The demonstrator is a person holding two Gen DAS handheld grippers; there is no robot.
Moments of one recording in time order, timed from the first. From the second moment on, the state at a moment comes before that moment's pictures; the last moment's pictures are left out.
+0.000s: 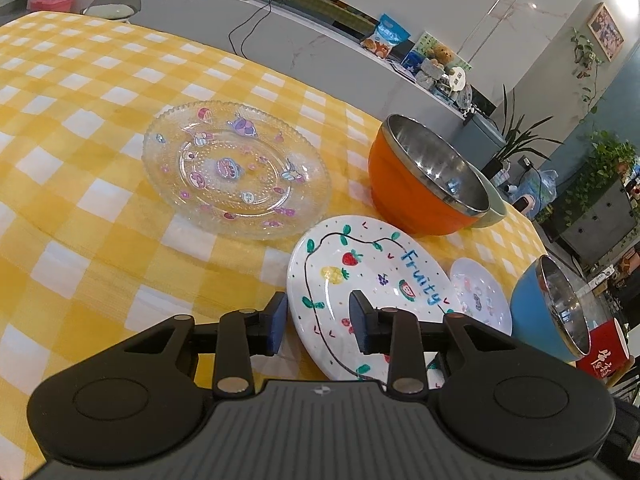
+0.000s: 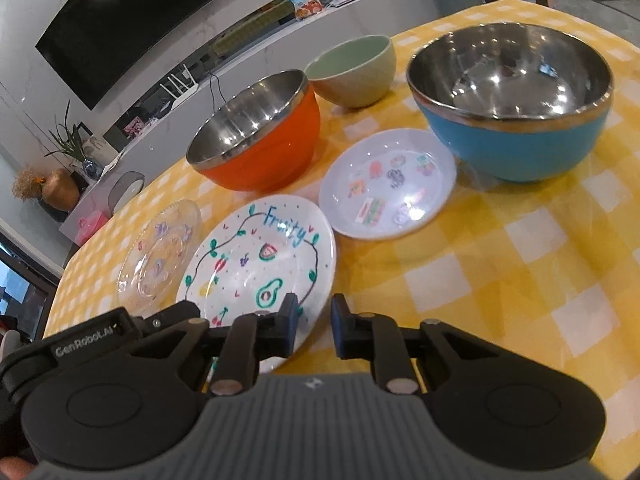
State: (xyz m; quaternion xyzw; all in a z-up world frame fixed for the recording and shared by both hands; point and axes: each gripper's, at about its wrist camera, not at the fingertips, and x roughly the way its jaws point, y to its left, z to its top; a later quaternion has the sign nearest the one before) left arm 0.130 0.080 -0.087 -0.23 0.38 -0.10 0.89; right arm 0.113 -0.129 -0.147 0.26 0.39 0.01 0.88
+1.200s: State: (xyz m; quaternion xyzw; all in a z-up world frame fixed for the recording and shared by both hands) left arm 0.097 0.096 -0.068 -0.23 0.37 -0.07 0.90; right arm 0.101 -0.137 -0.139 0.27 0.37 0.03 0.89
